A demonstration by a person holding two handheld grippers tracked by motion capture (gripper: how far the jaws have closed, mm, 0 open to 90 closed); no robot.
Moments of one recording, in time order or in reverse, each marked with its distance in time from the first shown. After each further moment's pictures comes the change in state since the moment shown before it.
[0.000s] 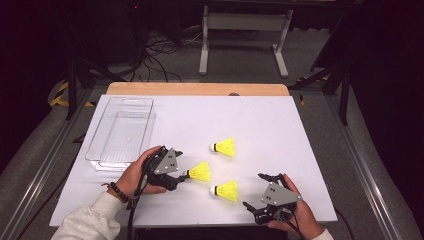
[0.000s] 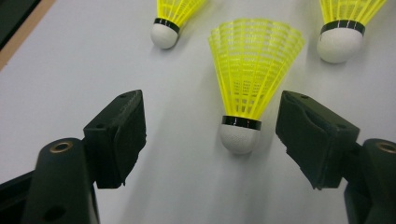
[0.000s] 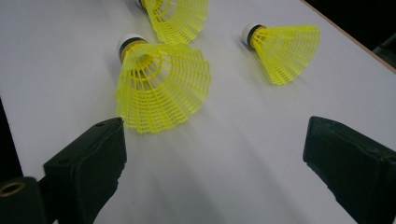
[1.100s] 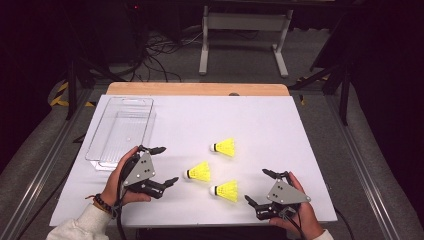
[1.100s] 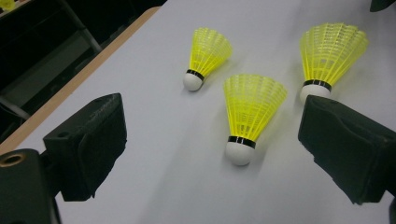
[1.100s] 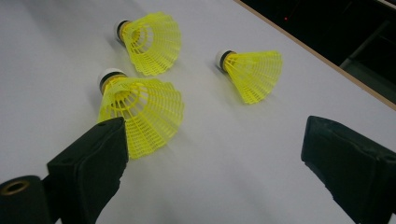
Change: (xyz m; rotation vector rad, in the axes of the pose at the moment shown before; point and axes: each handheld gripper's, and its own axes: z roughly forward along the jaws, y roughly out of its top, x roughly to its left) left arm -0.011 -0.014 -0.051 -0.218 0.101 -0.064; right arm -0.005 0.005 -0.010 -0.086 -0.073 0.050
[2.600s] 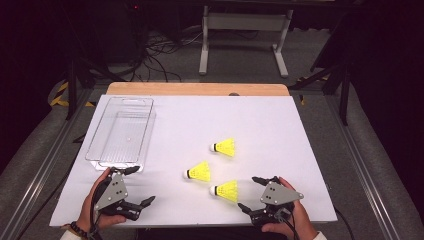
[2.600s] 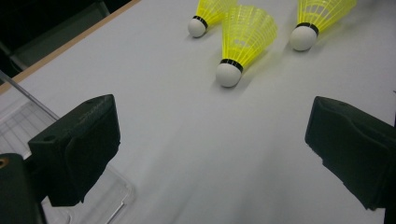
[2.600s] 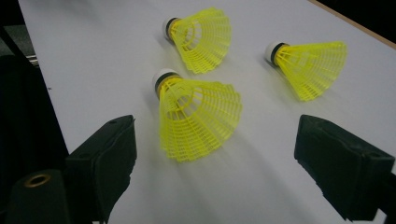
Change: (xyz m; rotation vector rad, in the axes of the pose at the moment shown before) left arm -0.025 -0.061 -0.050 0.026 0.064 -0.119; right arm 0.013 0.008 0.007 0.049 0.158 0.053
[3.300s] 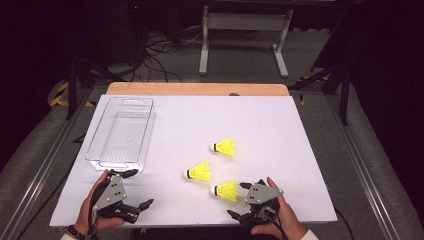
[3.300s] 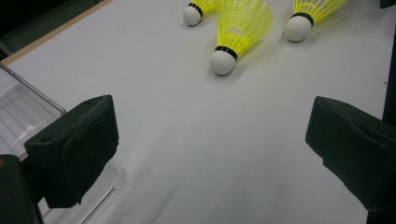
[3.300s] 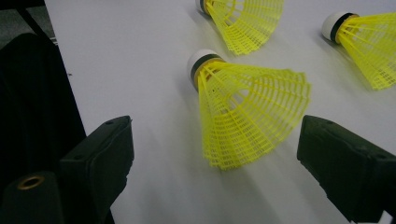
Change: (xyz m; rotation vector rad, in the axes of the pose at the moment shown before) left arm 0.000 -0.006 -0.001 0.024 -0.027 -0.036; right arm 0.012 0.002 0.031 0.096 0.110 0.017
